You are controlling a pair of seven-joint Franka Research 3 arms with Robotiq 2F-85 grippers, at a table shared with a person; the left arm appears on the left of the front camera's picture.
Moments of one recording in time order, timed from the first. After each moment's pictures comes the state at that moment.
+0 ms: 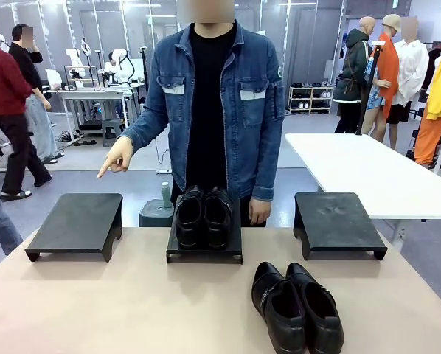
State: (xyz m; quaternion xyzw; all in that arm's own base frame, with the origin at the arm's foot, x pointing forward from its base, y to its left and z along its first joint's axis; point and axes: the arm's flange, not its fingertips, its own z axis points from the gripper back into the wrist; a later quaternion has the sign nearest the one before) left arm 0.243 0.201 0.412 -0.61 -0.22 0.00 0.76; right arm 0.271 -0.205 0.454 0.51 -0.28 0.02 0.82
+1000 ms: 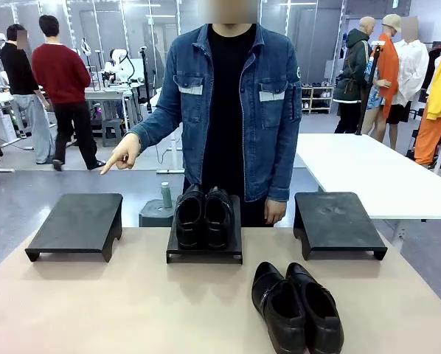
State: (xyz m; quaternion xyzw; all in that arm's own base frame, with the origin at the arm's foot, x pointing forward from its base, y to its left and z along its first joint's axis) left arm 0.243 0.200 0.411 -0.61 -0.22 0.00 0.76; right arm 0.277 -0.056 0.613 0.37 -0.15 0.19 0.90
